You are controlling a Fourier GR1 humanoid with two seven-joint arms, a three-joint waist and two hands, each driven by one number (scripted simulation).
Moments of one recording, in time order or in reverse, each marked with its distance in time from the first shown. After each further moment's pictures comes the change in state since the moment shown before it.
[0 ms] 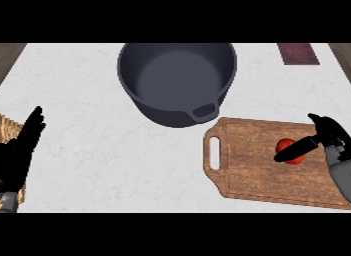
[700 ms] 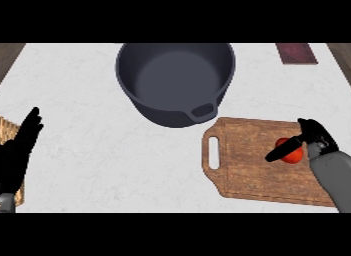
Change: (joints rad) left arm 0.010 -0.025 0.040 -0.011 -0.026 -0.031 0.008; right arm -0.045 0.106 -0.024 0.195 0.081 0.025 -0.052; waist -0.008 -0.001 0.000
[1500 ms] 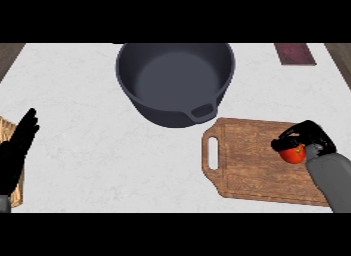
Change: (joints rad) left arm 0.009 -0.034 0.068 -0.003 -0.042 -0.074 -0.001; right arm 0.014 0.048 -0.059 0.024 0.107 0.058 -0.070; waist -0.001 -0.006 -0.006
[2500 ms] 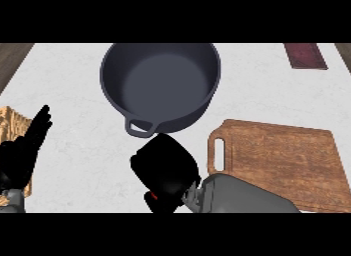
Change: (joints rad) left arm -0.038 -0.039 -0.030 0.013 -0.035 -0.008 0.011; right arm -0.371 0.274 0.696 -0.412 0.297 0.287 -0.526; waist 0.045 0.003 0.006
